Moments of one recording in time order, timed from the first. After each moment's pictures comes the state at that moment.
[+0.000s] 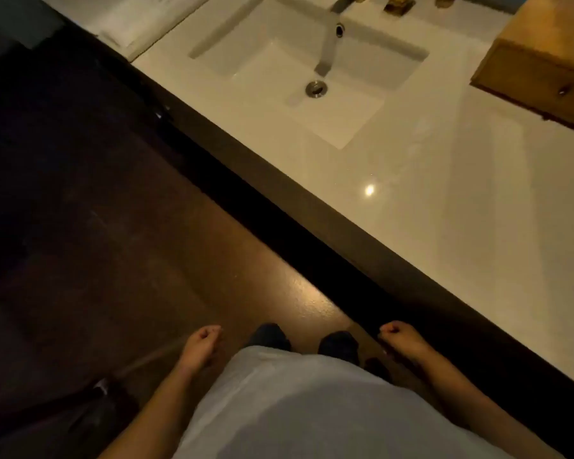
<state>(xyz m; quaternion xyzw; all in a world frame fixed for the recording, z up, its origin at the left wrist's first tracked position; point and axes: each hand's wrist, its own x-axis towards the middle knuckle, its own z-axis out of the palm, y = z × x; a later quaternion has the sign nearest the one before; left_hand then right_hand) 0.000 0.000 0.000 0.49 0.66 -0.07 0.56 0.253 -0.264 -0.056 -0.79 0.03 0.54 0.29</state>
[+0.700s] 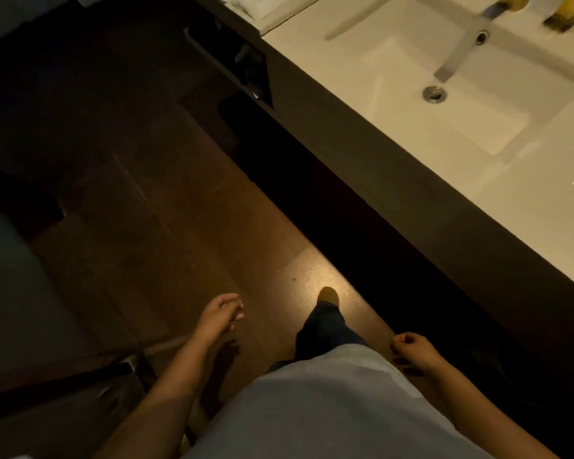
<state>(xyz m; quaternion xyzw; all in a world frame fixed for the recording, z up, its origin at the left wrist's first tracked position) -0.119 0.172 -0.004 0.47 0.64 -0.01 0.61 0.113 -0.102 -0.040 -0.82 0.03 0.51 0.25</state>
